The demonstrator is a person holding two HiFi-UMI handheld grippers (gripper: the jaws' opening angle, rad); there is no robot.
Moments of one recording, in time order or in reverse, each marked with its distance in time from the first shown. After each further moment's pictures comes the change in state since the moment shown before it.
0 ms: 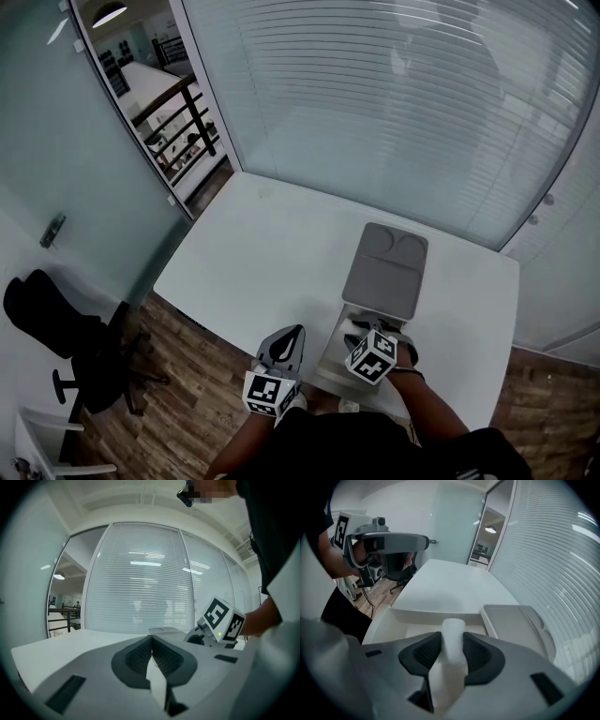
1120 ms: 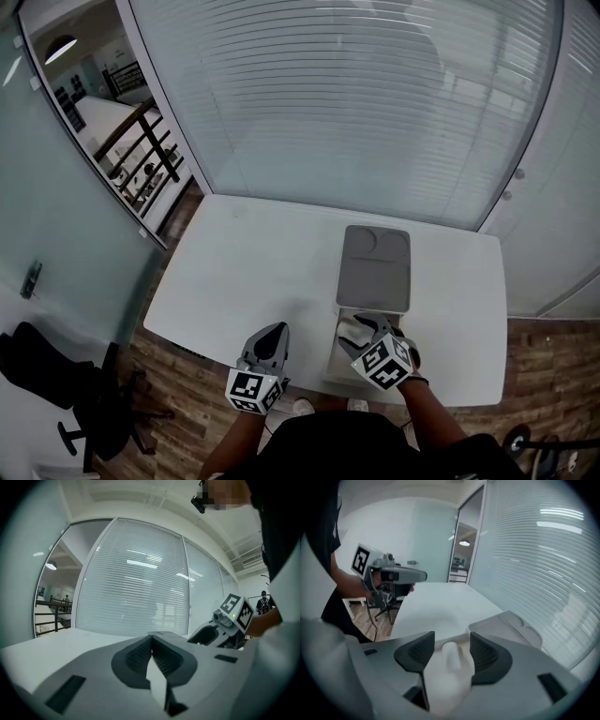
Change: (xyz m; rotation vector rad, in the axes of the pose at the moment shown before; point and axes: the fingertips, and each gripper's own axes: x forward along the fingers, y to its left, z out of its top) left arm 0.011 0.050 0.009 -0.074 -0.002 -0.149; right arm -0.048 -0.012 0.043 0.258 -0.204 -0.155
